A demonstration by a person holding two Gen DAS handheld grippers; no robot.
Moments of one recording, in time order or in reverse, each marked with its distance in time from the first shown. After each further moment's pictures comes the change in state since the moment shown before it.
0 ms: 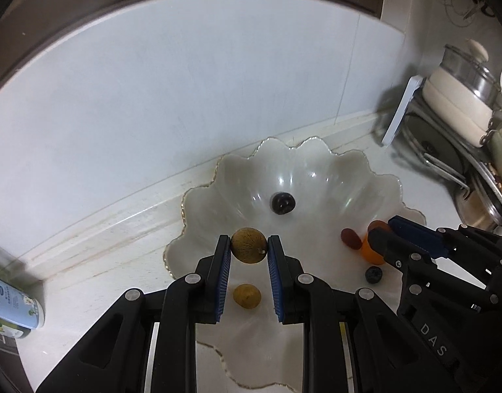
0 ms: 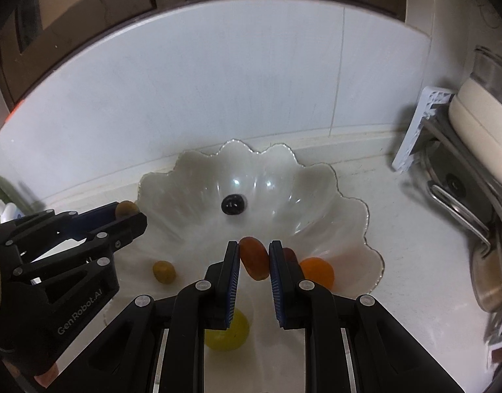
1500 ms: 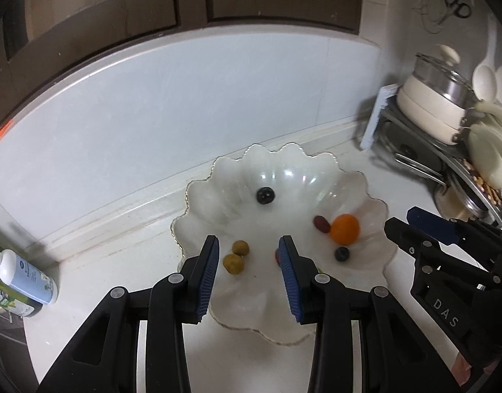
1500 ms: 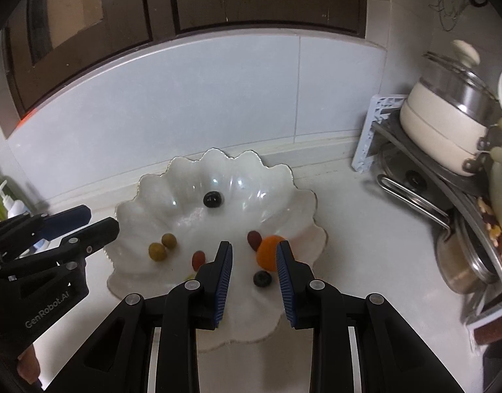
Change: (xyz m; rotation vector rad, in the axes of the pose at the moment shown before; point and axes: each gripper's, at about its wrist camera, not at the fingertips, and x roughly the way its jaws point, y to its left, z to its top) left arm -0.075 -0.019 -0.027 0.004 -0.070 0.007; right arm -0.073 -0.017 -0.029 0.015 -0.080 -0.065
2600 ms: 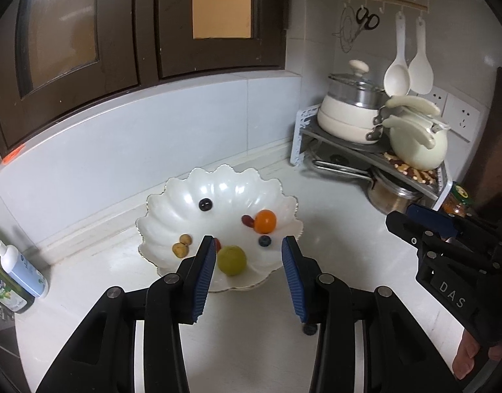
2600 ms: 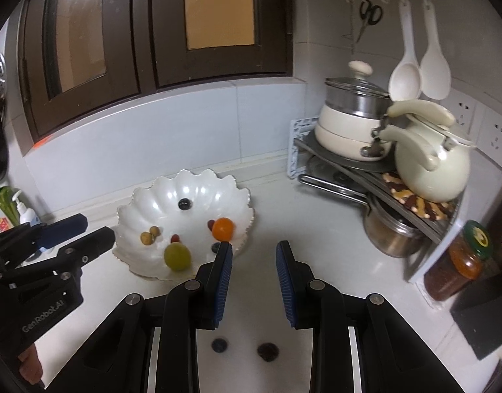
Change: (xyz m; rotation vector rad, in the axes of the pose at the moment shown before) left arm -0.104 -0.067 -0.058 0.083 -0.183 -0.116; right arm -0.130 -0.047 -0.072 0.082 -0.172 -0.113
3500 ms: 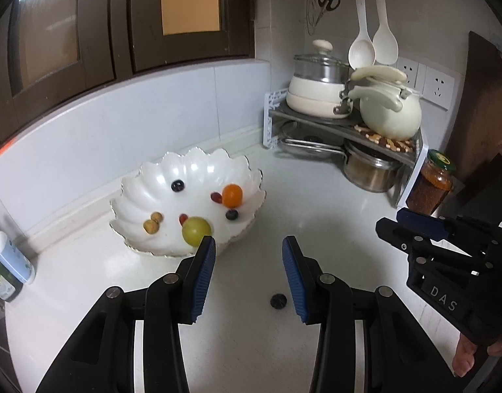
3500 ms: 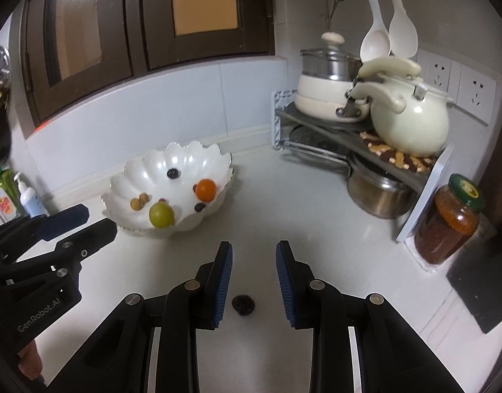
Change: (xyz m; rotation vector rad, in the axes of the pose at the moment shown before) left arm -0.003 -0.049 -0.052 0.052 0.012 -0.026; right arm -0.011 -0.036 -0.063 0.028 0.045 0.018
